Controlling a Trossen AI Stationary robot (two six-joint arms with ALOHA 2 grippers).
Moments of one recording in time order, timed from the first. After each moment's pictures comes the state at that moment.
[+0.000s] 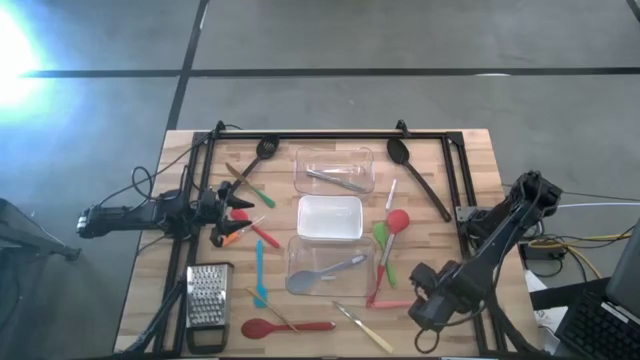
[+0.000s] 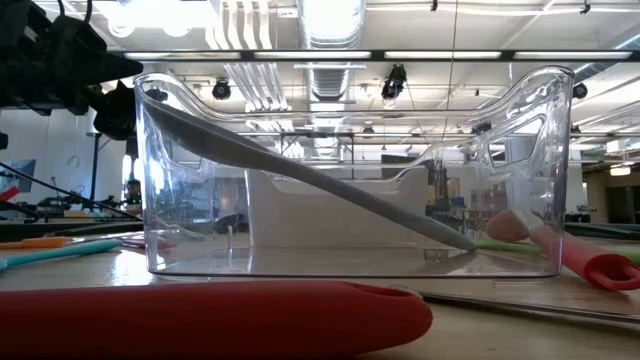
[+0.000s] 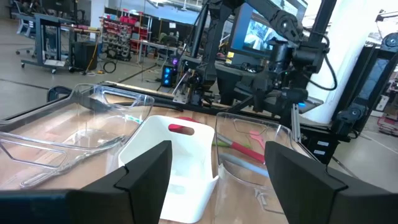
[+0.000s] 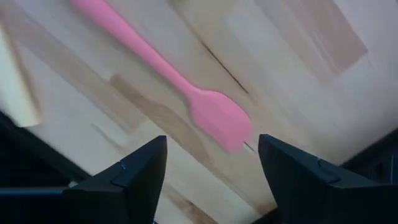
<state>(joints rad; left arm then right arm) 0.03 0.04 0.01 0.02 0.03 -0.21 0.86 1.57 1.11 -1.06 -0.03 1.68</state>
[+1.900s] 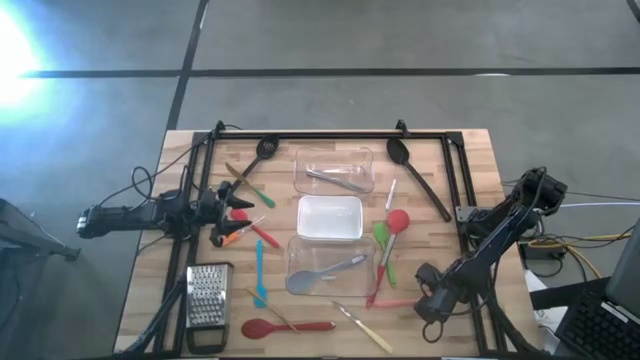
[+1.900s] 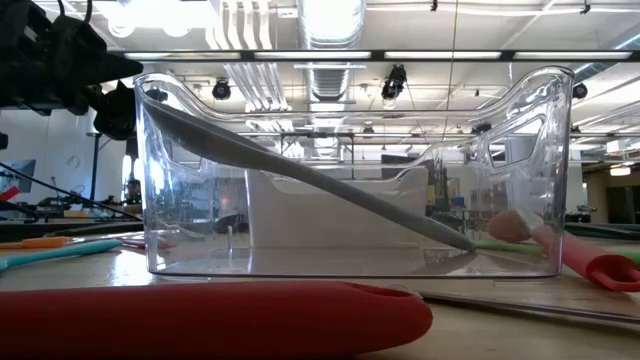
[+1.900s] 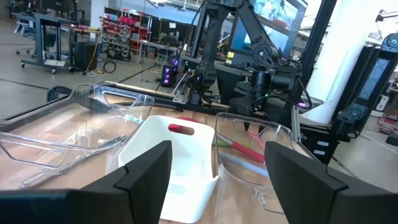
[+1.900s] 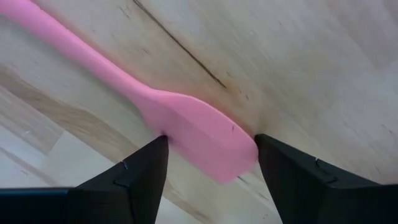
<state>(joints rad) 0.03 0.04 0.01 0.02 0.03 -0.21 0.90 1.56 0.71 -0.62 -0.12 1.76</state>
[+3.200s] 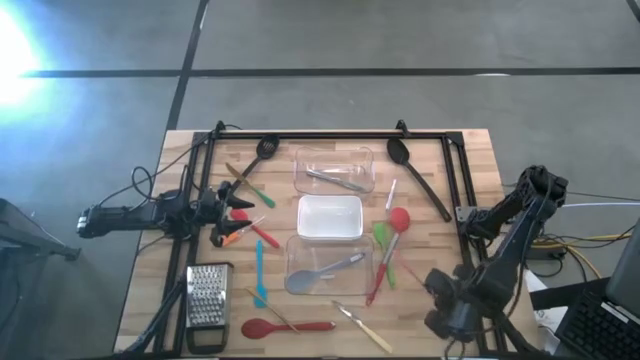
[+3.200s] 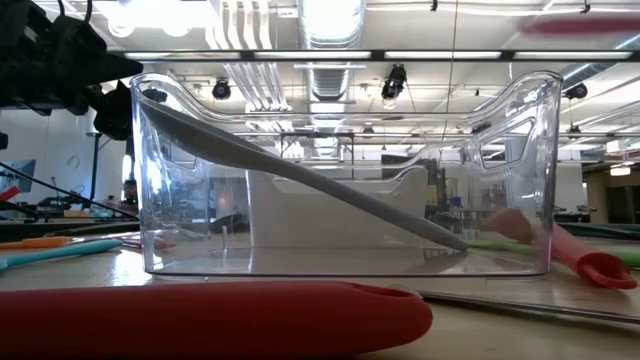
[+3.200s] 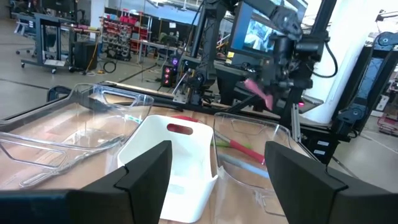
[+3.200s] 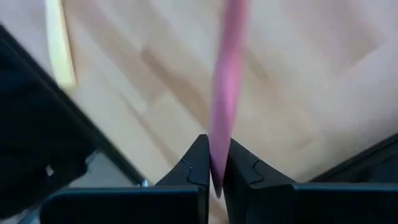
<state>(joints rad) 0.03 0.04 0.01 0.02 0.03 -0.21 0.96 1.48 1.15 -1.09 0.07 1.68</state>
